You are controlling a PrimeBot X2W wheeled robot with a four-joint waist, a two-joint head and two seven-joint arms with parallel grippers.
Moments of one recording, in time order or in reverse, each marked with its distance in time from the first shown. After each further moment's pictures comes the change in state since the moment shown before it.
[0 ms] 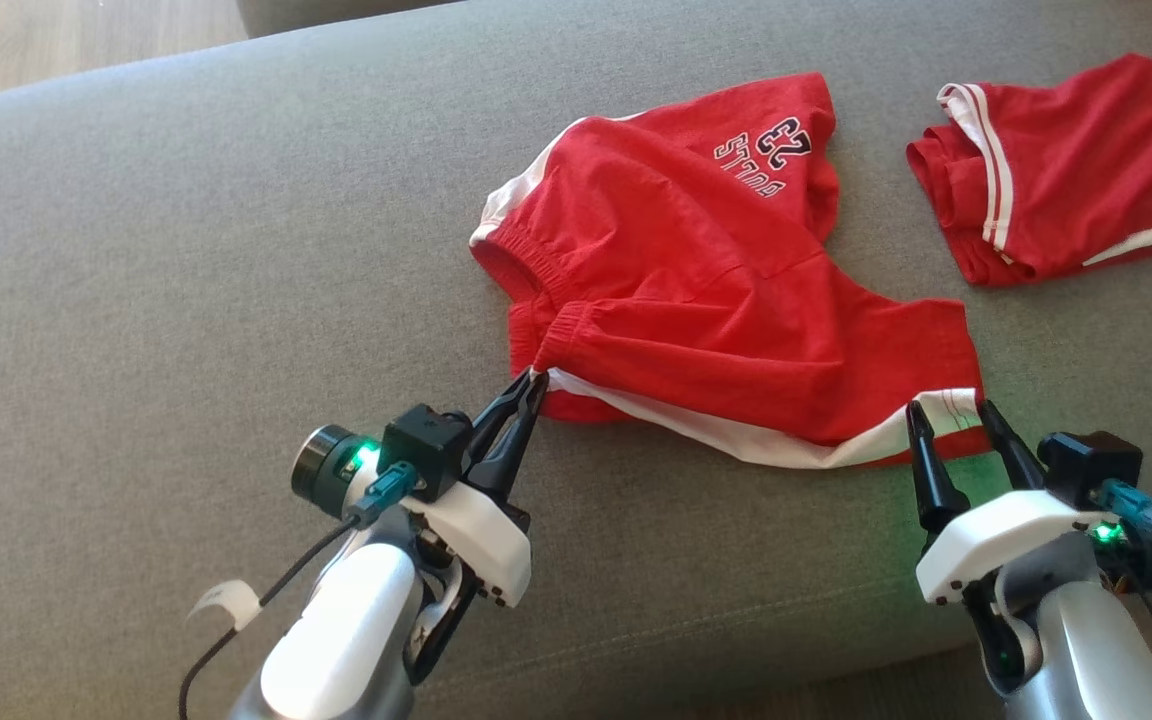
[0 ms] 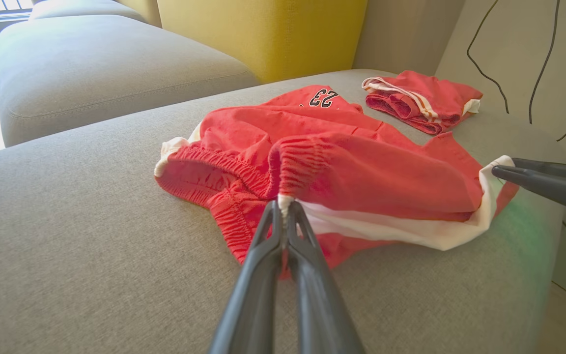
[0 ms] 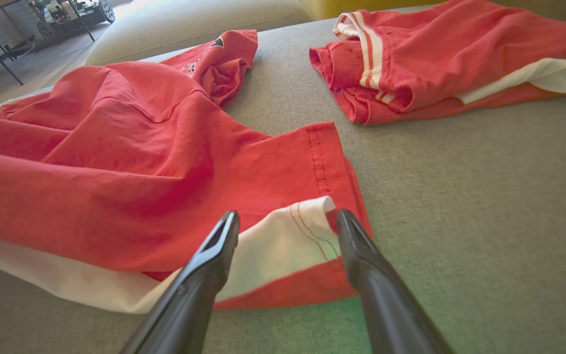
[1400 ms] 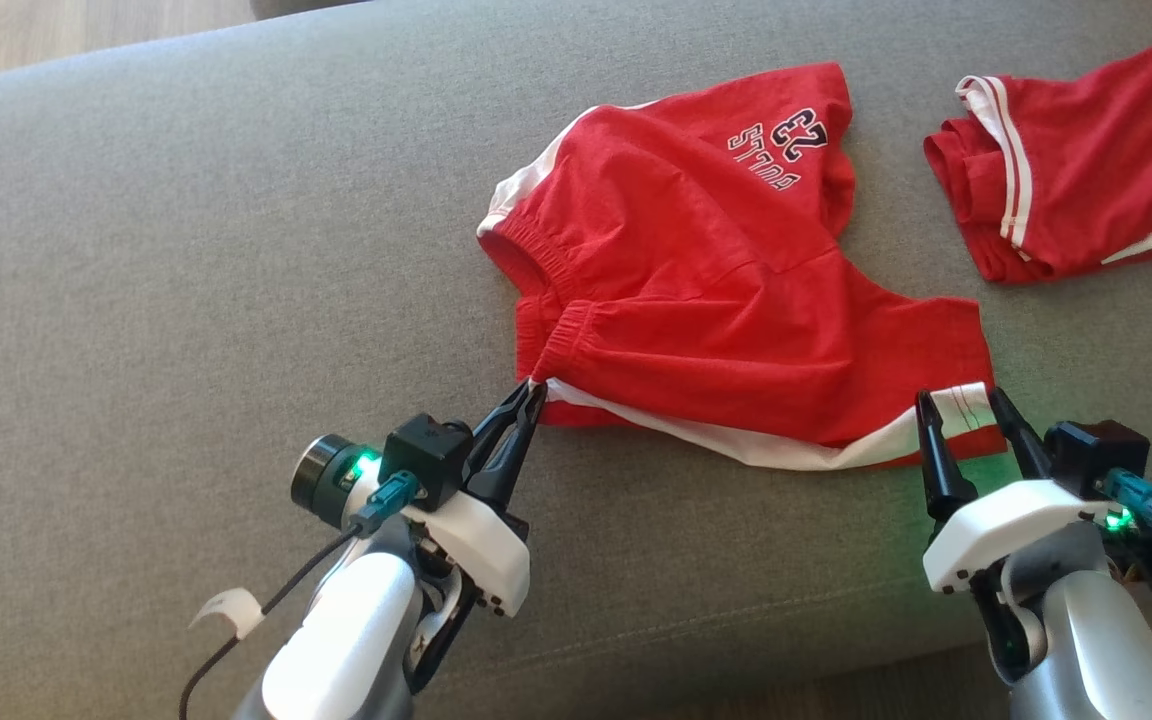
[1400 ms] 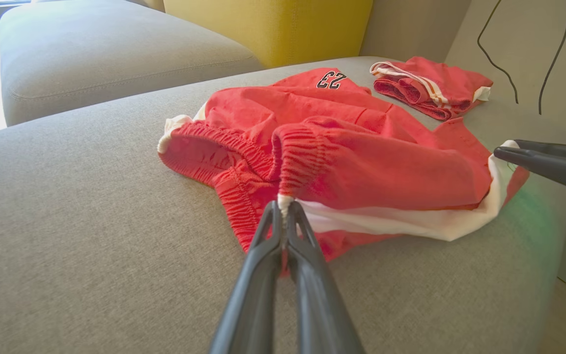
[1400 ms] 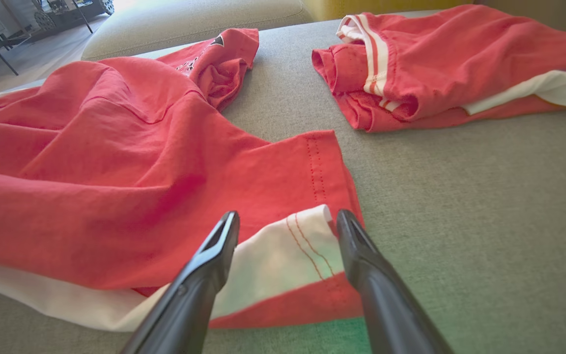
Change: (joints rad) left arm 0.016 -0.003 0.011 0.005 0.016 -0.002 0.000; right arm -0.012 0.000 -0.022 -0.009 -0.037 0.000 0.005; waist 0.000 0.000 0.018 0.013
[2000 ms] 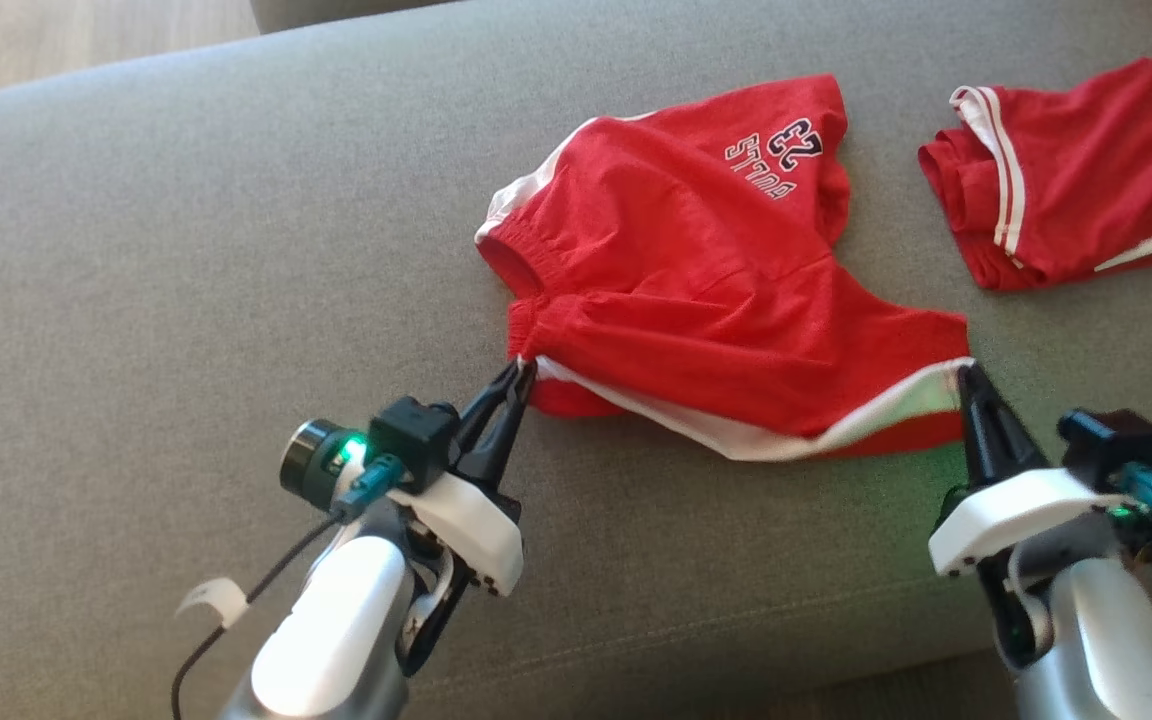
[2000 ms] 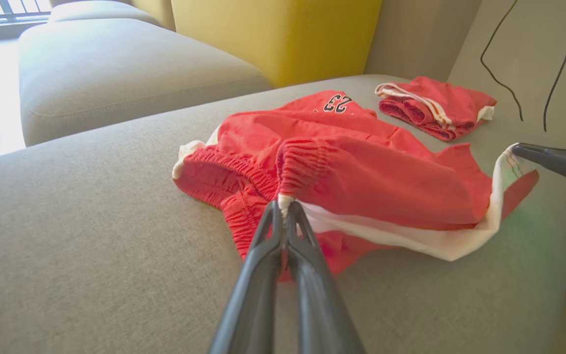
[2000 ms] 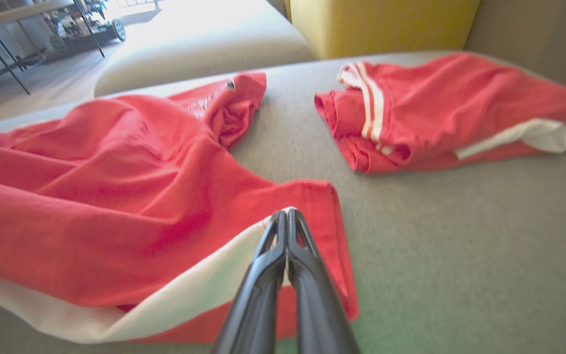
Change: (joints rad) left arm -0.012 0.000 0.021 -0.011 -0.004 0.001 0.000; right arm -0.001 0.000 0.003 -0.035 -0.009 0.000 -0.030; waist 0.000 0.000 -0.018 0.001
